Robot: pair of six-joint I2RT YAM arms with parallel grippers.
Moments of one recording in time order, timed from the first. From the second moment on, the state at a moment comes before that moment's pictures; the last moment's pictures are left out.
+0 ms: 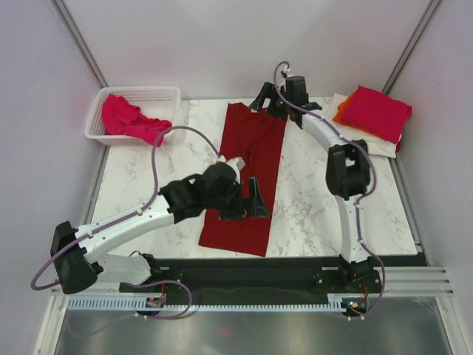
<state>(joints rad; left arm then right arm) -1.01 1.28 1.06 -0.55 0.13 -0.97 0.28 2.44 2.17 -0.21 -0.33 0.58</state>
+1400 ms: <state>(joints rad) -0.36 1.07 0.82 -0.68 0.14 -0.46 1.06 1.21 0.46 -0.21 0.03 1.11</state>
